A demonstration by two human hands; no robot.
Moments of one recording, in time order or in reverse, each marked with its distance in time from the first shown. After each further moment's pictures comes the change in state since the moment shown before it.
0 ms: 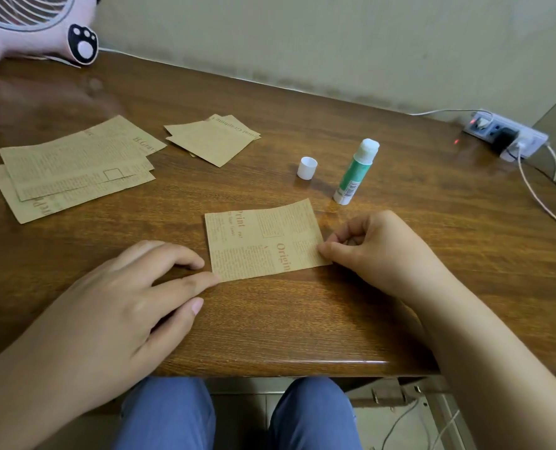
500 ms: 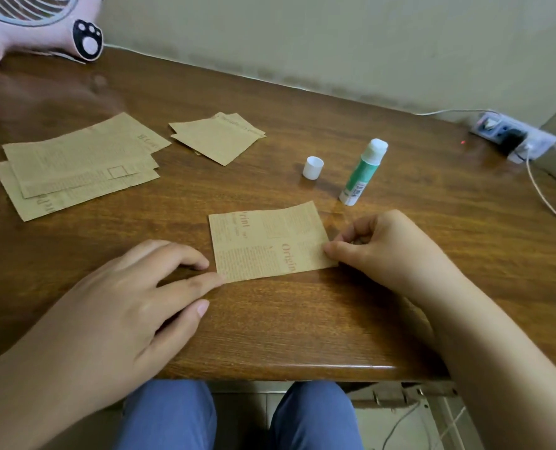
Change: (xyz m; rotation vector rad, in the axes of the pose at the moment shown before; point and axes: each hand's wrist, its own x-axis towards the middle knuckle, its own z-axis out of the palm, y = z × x) left_hand -0.001 -0.001 0.000 0.011 -0.011 0.004; right_hand 0.002 -0.002 -0.001 -0.037 0.007 0.049
